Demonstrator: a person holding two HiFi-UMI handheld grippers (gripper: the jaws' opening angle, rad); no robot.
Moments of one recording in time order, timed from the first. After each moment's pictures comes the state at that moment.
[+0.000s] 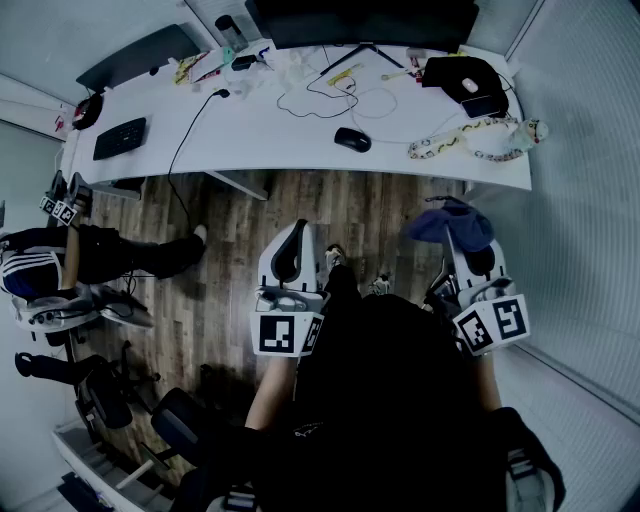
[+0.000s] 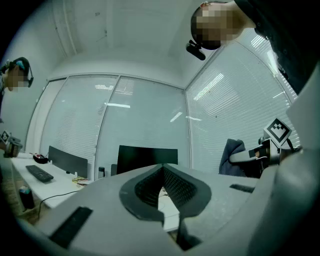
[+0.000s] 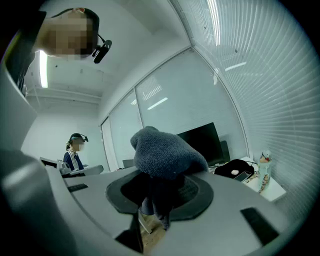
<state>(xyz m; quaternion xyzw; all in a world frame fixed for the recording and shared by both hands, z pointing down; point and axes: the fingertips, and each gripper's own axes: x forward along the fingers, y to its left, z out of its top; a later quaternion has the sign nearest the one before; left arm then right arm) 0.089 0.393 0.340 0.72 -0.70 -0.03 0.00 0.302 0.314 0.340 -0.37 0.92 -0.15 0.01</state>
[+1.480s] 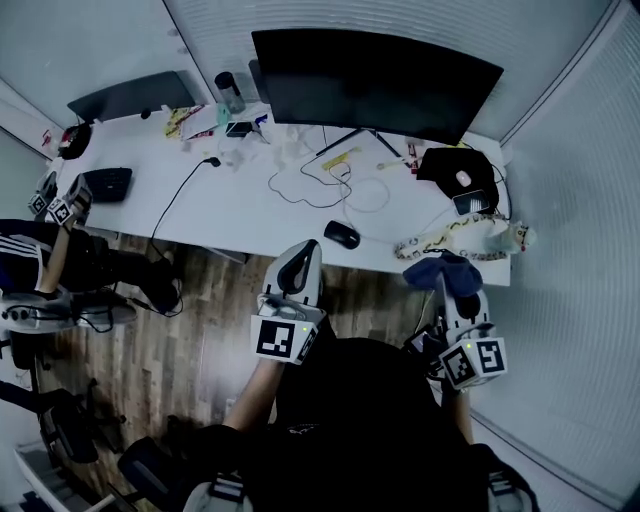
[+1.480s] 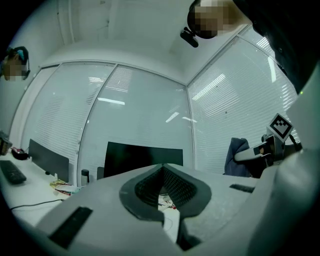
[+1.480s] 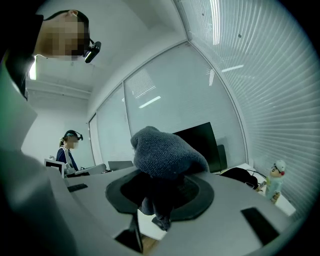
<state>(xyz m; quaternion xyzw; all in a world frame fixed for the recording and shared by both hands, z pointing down) 0.030 0.206 0.352 0.75 -0.66 -0.05 0.00 0.258 0.158 0.343 -0.42 0.90 -0.15 0.00</state>
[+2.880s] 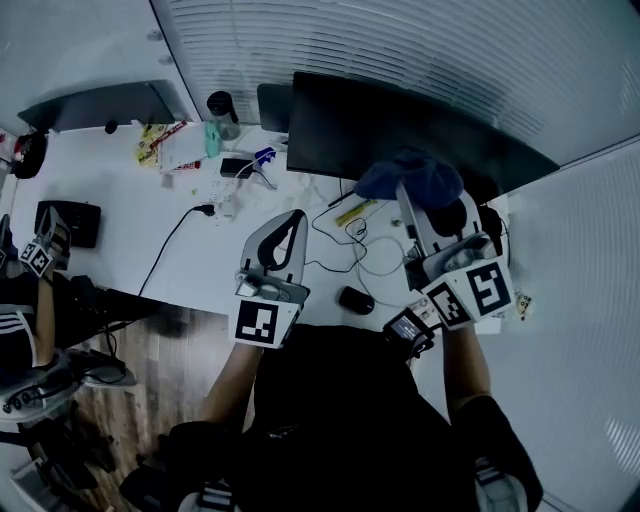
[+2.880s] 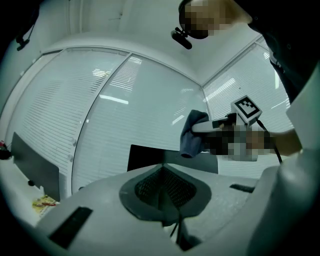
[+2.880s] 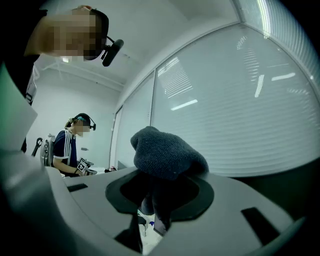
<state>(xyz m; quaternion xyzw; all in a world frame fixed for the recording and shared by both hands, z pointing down) -0.207 -0.012 0.329 0.75 -0.65 -0.09 0.00 -0.107 -0.091 0.227 -0.28 0.96 0.02 -0.01</state>
